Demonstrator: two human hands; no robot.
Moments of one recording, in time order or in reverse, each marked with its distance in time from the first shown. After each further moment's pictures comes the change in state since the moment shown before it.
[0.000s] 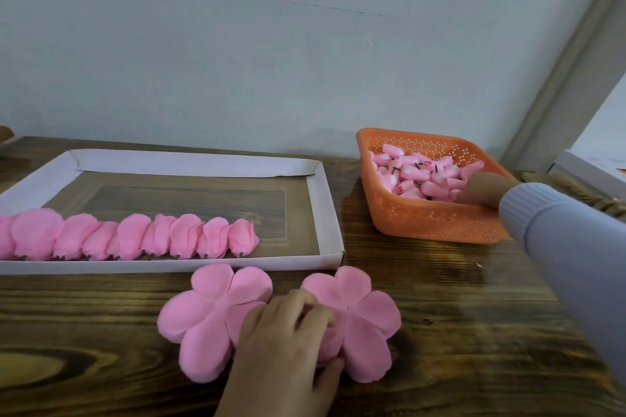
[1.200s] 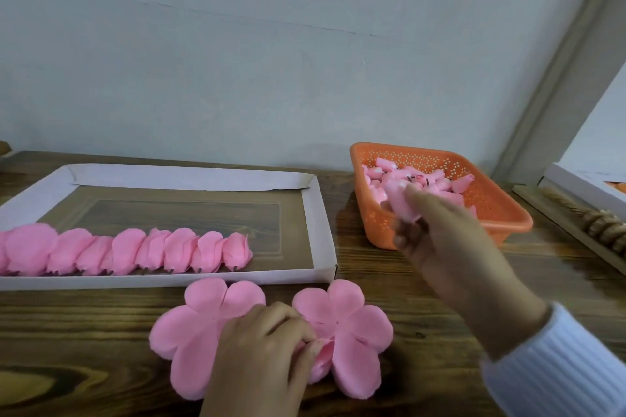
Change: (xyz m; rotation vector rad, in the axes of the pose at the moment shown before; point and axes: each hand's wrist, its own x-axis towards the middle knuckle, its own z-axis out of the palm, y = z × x) left_hand 0.004 -0.011 -0.003 0.005 0.245 0.023; right_hand -0.177 -0.073 0.020 1.873 -0.067 -0.277
